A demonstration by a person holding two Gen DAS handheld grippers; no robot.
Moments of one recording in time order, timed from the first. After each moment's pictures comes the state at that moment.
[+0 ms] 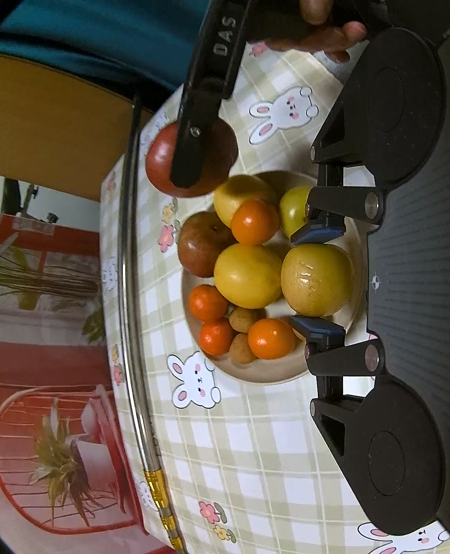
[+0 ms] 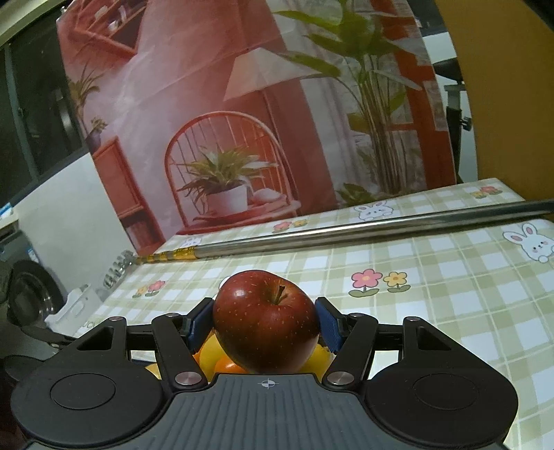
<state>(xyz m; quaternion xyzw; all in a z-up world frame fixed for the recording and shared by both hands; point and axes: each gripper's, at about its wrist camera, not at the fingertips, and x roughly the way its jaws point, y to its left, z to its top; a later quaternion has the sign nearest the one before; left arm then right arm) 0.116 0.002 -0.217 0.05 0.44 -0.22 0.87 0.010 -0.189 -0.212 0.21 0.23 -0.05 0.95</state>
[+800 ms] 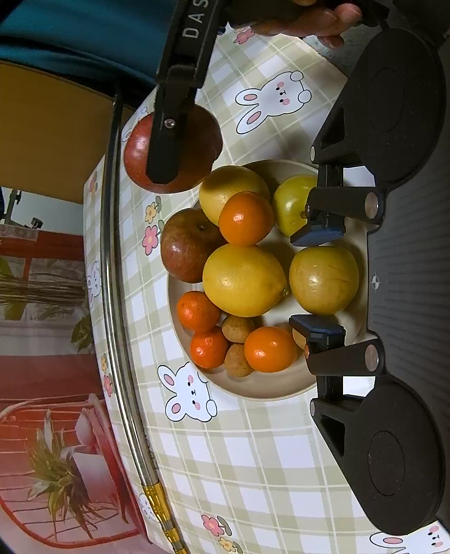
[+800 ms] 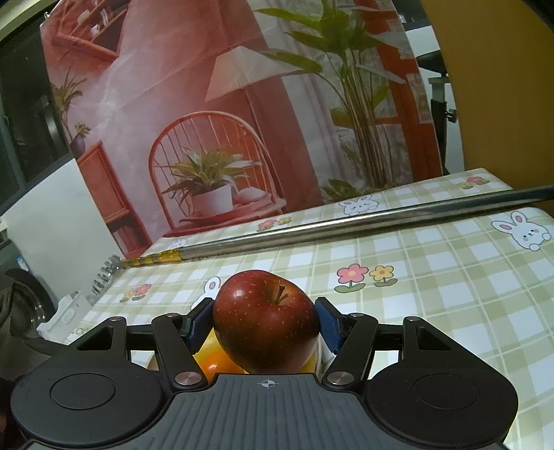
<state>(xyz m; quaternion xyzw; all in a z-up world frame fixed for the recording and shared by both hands) 0.123 -0.011 -0.233 0.07 0.45 -0.22 0.86 0.012 -0.193 -0.219 0.22 0.23 -0.07 0.95</state>
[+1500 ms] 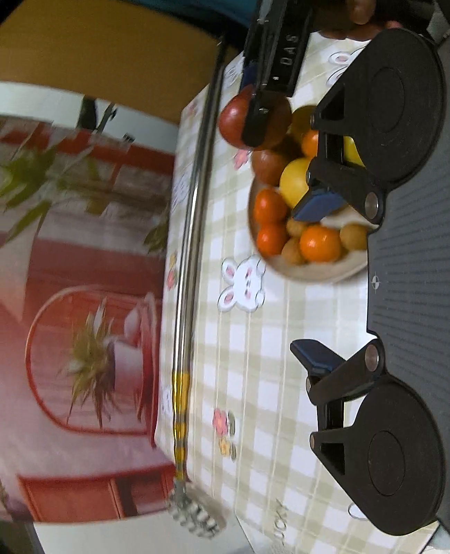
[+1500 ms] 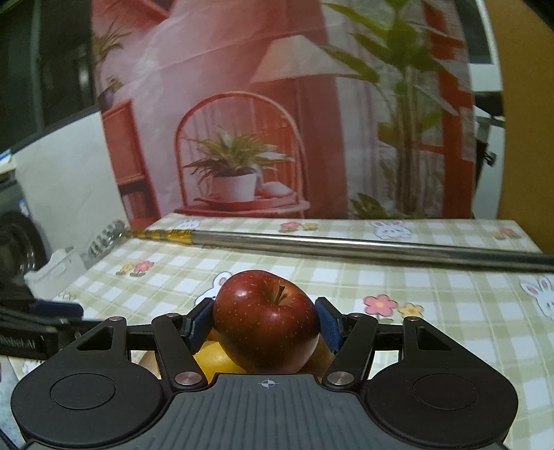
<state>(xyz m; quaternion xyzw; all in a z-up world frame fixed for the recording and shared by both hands) 0.106 0.045 -0.198 -0.02 0.35 -0.08 0.93 0.065 -0.162 -0.213 0.10 0.25 -0.04 0.96</state>
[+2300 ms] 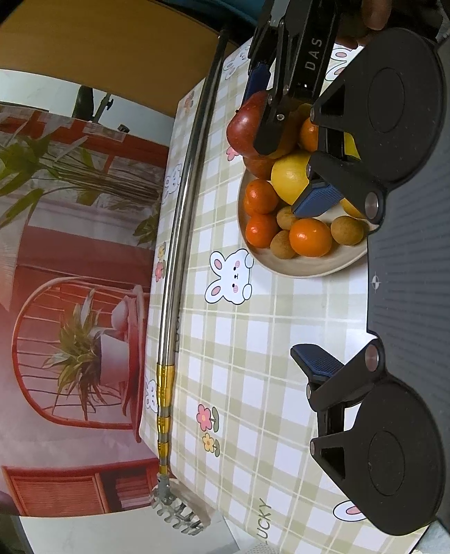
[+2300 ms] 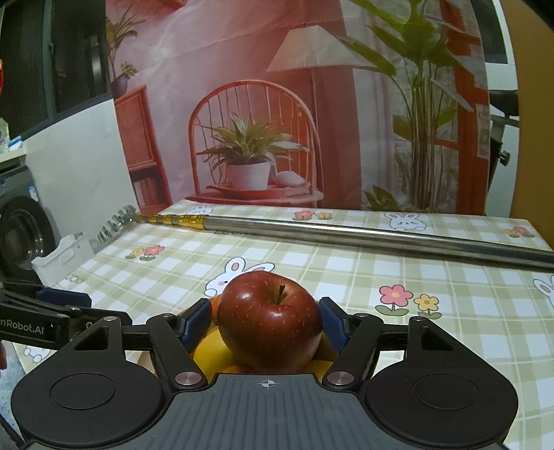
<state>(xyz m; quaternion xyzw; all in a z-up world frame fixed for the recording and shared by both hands) 0.107 0.052 -0.205 -0.03 0.37 -0.07 0.93 0.063 -0.156 -0.223 0.10 0.26 -0.02 0.96</state>
